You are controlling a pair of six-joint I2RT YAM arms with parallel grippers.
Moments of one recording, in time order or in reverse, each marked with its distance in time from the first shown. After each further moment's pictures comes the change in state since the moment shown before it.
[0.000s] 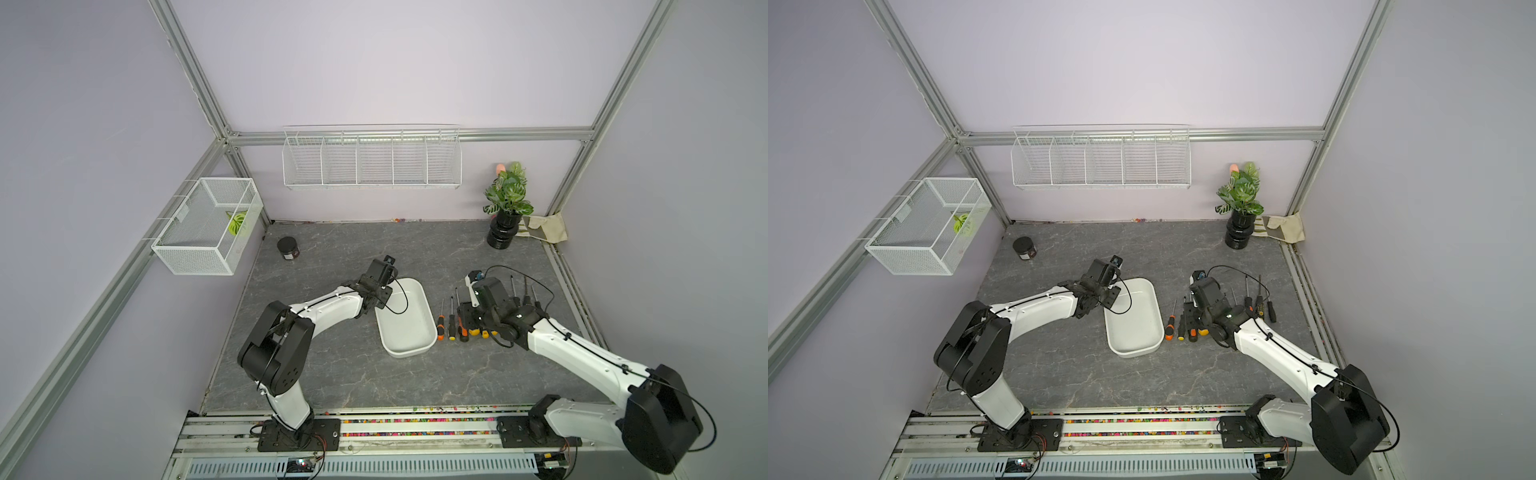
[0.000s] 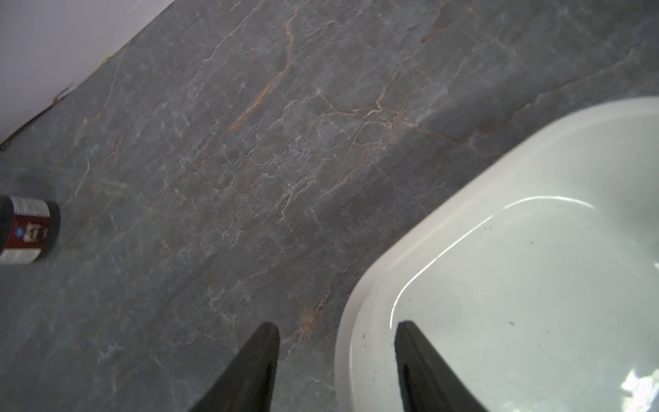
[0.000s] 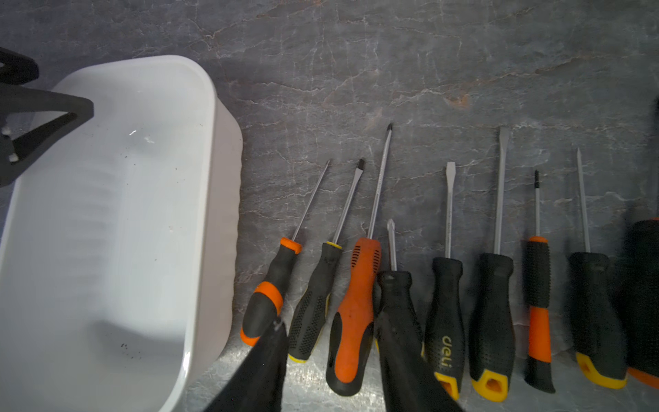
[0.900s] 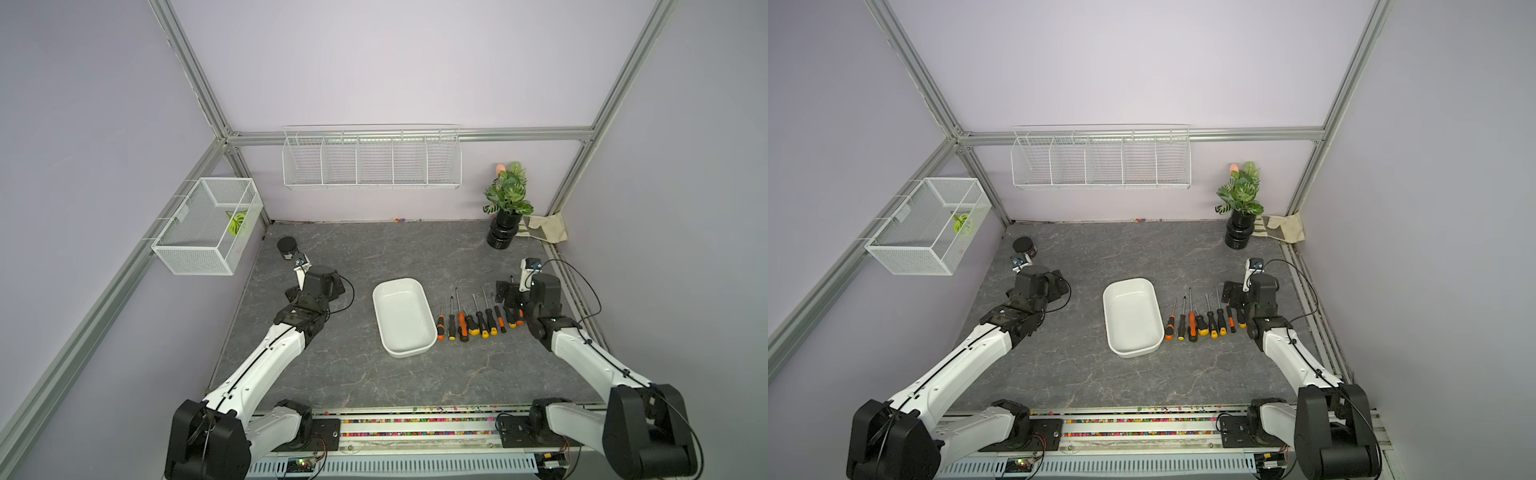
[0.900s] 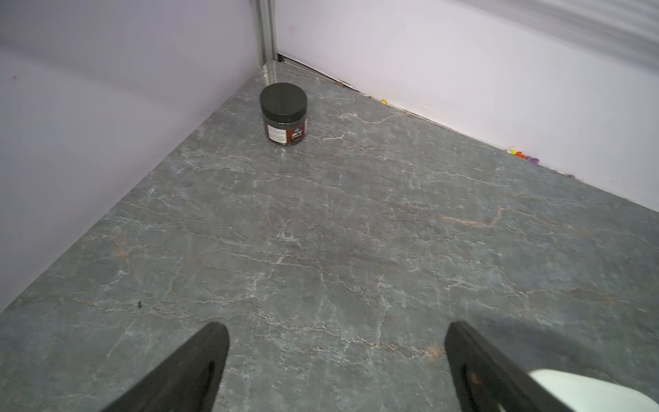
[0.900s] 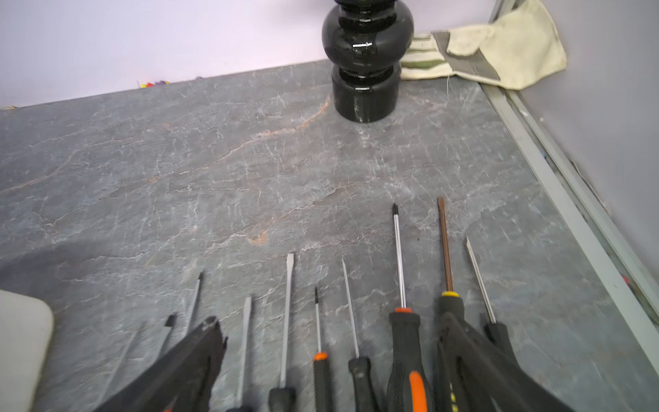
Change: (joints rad) left arm 0.267 -0.570 -0.292 -0.002 -0.207 -0.585; right arm -0.527 -0.036 -0.275 0.601 -0.106 -0.243
